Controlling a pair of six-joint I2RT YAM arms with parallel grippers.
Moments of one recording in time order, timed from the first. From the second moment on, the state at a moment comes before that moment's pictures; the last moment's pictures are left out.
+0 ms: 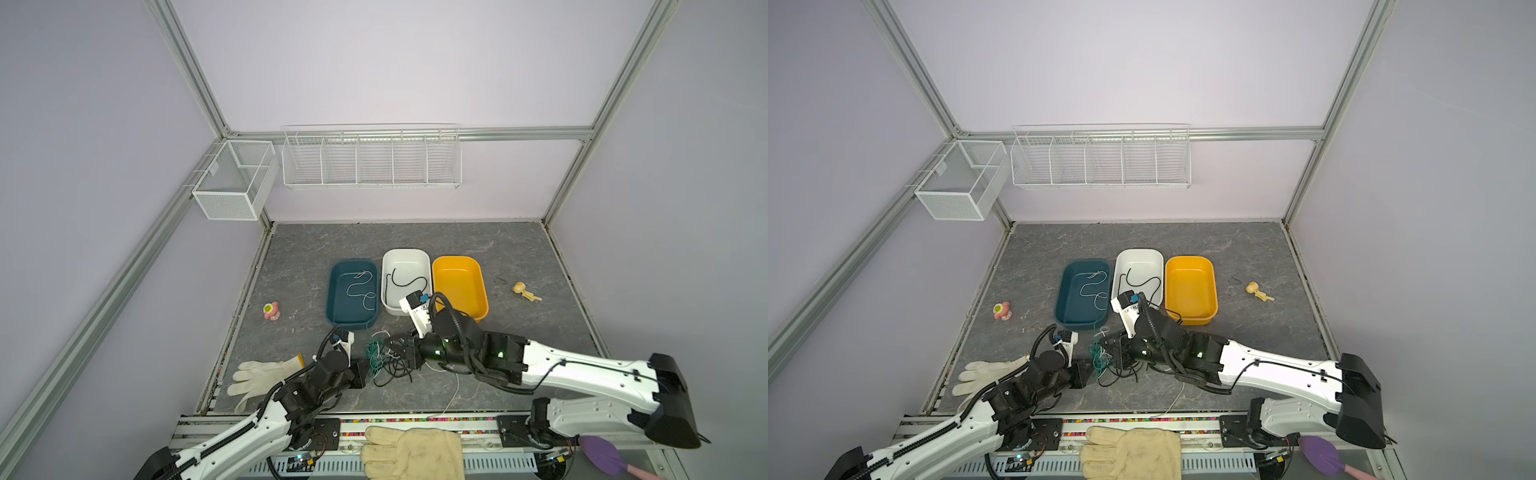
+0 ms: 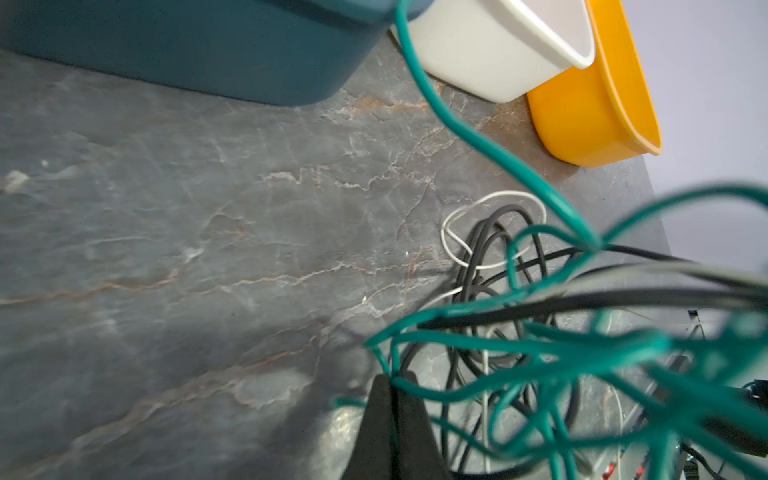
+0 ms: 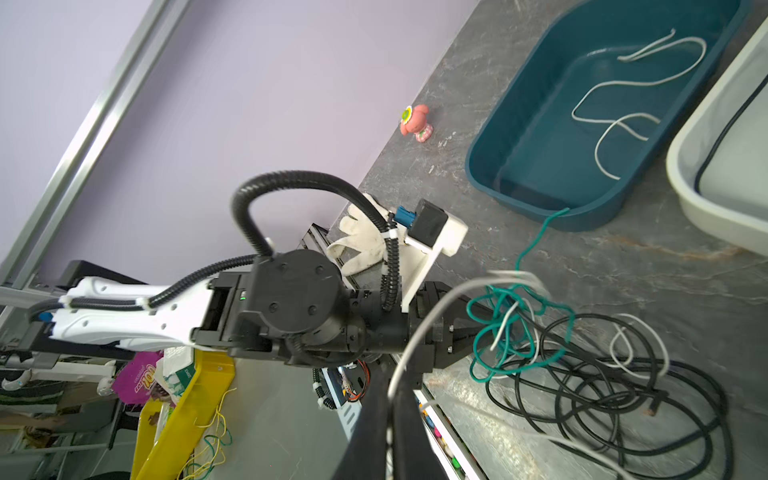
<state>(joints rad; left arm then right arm) -0.85 0.61 0.06 -0.10 0.00 -0.83 1.23 1.19 0.96 -0.16 -0.04 0.74</state>
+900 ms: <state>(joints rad) -0.85 0.57 0.13 -0.22 -0.05 -0.80 1.20 1.20 1.75 -0.75 0.02 0.38</state>
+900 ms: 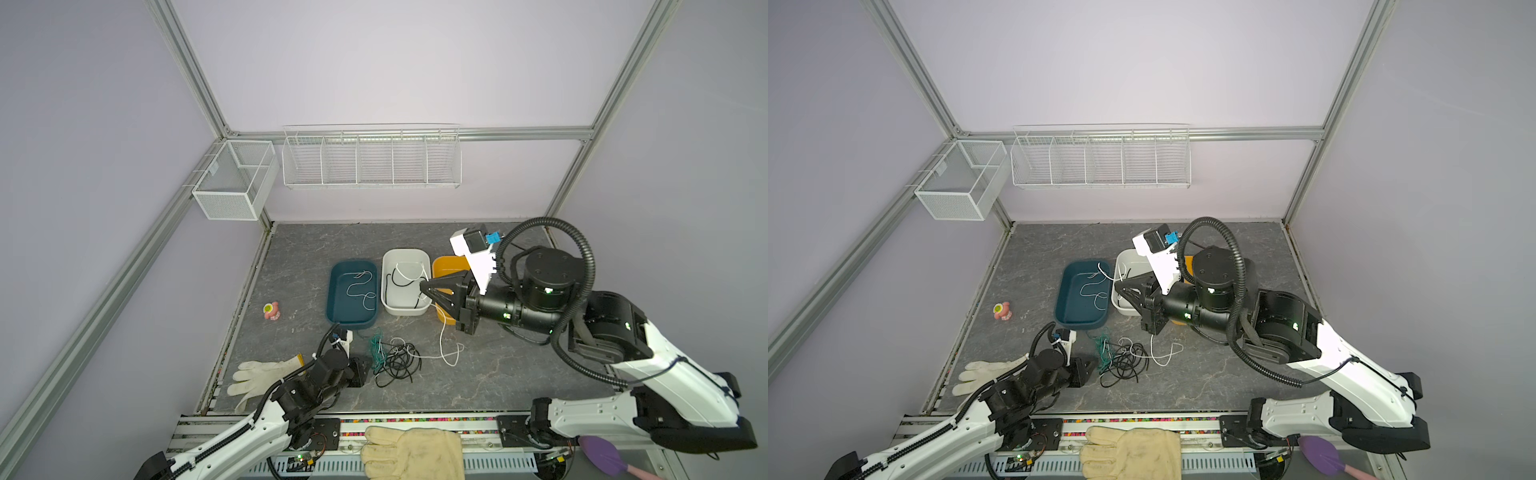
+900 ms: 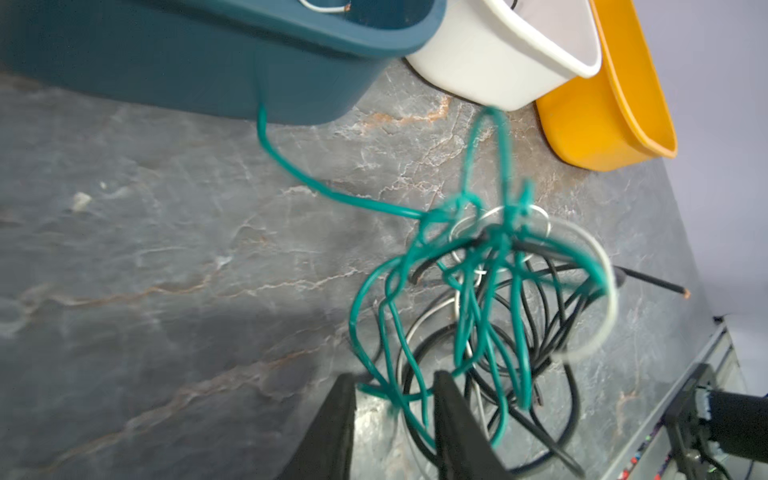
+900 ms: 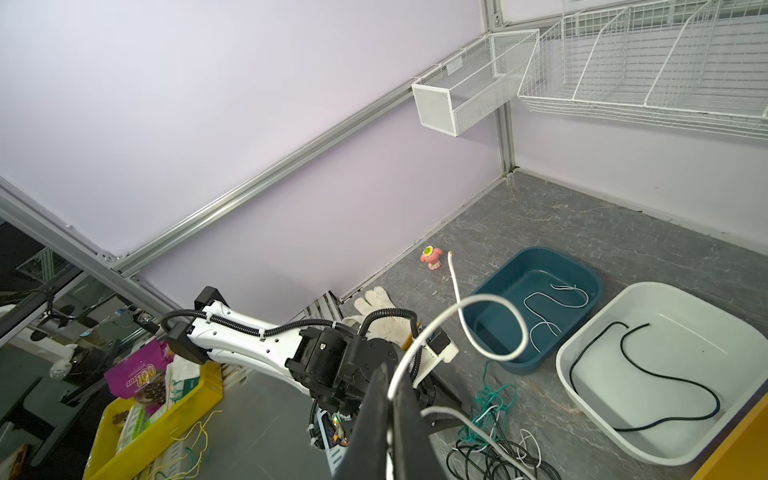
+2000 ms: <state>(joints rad) -0.85 0.48 0.84 -0.84 -0.51 -0.60 0.85 1.94 2.54 -0.88 -0.49 0.41</state>
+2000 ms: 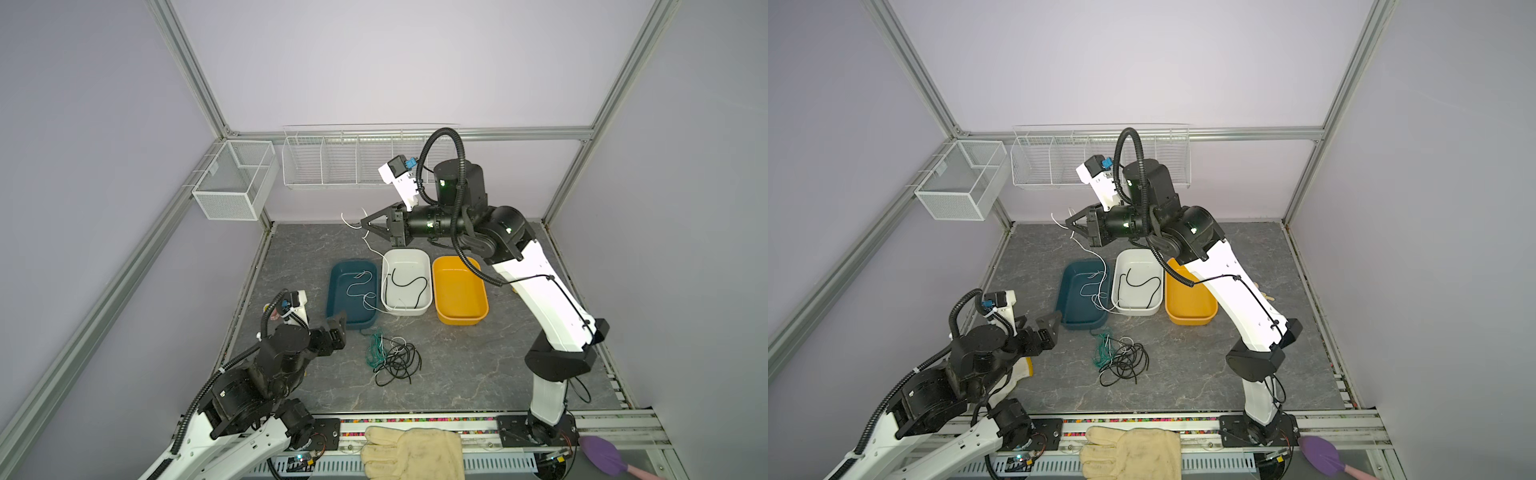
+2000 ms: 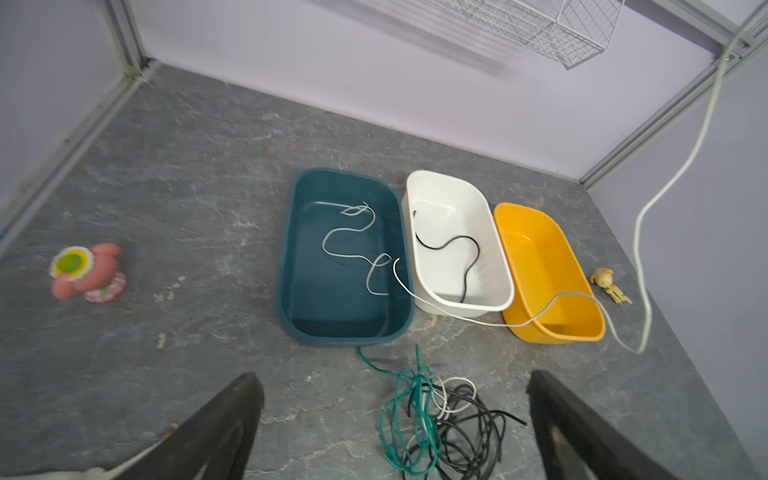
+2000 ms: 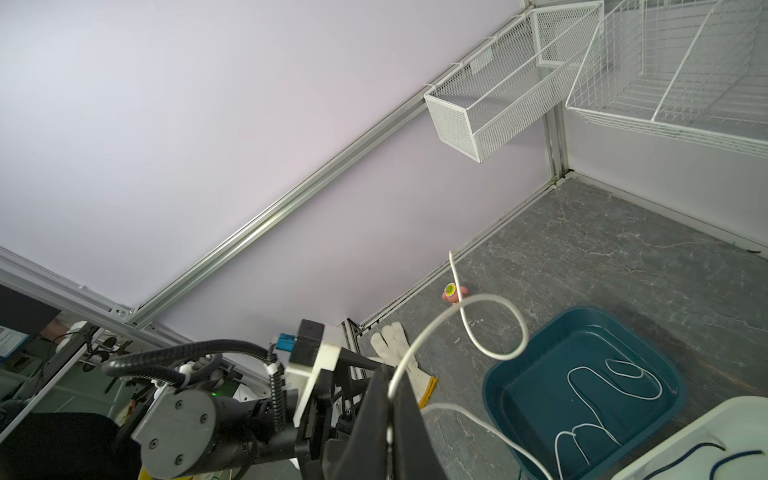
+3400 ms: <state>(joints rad) -0.85 0.32 0.64 -0.72 -0.74 -0.42 0.83 2.26 2.12 -0.53 -0.44 0.42</state>
